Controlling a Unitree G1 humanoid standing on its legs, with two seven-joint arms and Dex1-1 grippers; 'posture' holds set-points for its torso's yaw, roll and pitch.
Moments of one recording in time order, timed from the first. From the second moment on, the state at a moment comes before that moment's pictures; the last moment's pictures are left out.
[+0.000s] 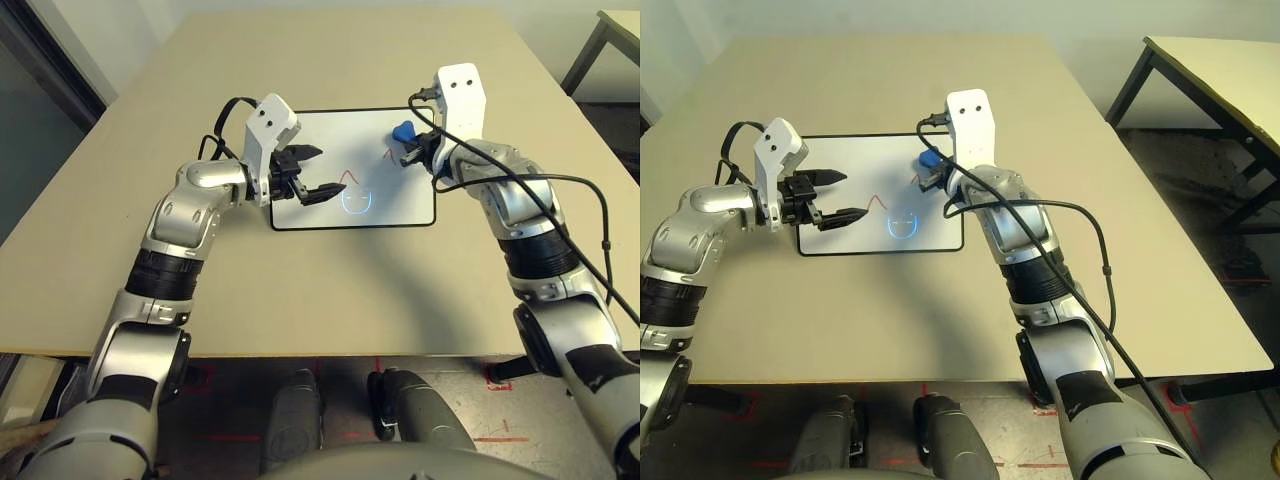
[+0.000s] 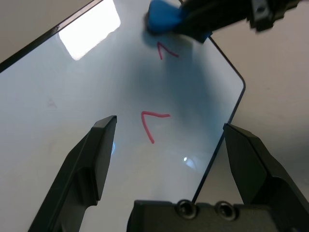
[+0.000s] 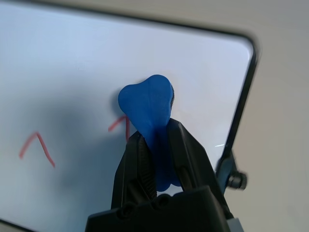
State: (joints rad) left arm -0.69 0.56 -0.11 0.06 -0.23 0.56 -0.92; right arm -0.88 -0.31 0.25 0.09 0.04 0.99 0.31
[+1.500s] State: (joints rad) left arm -0.70 0.54 -0.10 0.04 -0.25 0.62 -0.90; right arm -0.80 -0.28 0.36 -0.01 -0.01 1.09 0.39
